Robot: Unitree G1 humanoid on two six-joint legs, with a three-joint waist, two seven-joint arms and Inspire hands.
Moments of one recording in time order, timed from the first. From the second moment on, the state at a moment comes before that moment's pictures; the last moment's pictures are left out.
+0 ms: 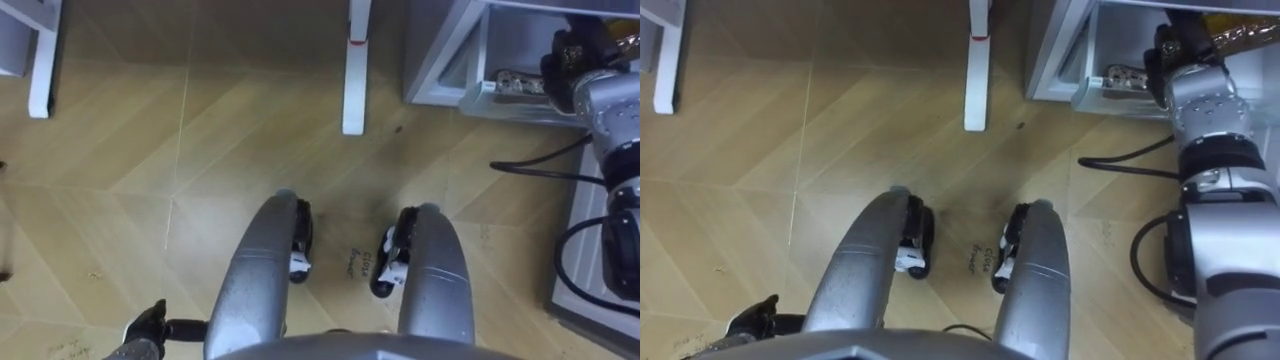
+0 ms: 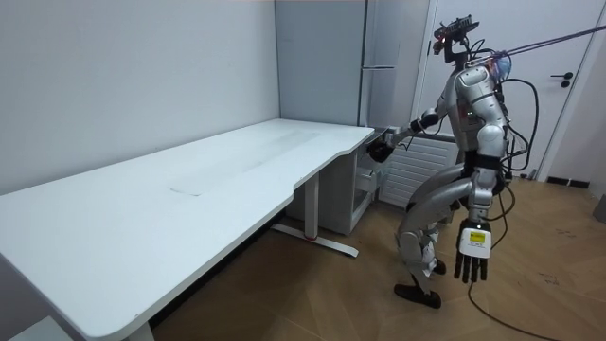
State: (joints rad) left arm 0.16 0.35 -0.30 1.00 -0.44 0.08 0.11; right arm -0.66 -0.53 0.02 1.00 1.48 0.04 -0.44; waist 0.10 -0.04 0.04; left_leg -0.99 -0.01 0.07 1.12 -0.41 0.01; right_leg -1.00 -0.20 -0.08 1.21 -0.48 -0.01
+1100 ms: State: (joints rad) left arm 0.17 0.38 -0.34 0.96 -0.52 0.06 0.12; right arm -0.66 -0.53 0.04 1.01 1.44 0.04 -0.44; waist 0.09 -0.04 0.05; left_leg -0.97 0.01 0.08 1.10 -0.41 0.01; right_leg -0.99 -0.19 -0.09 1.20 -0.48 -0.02
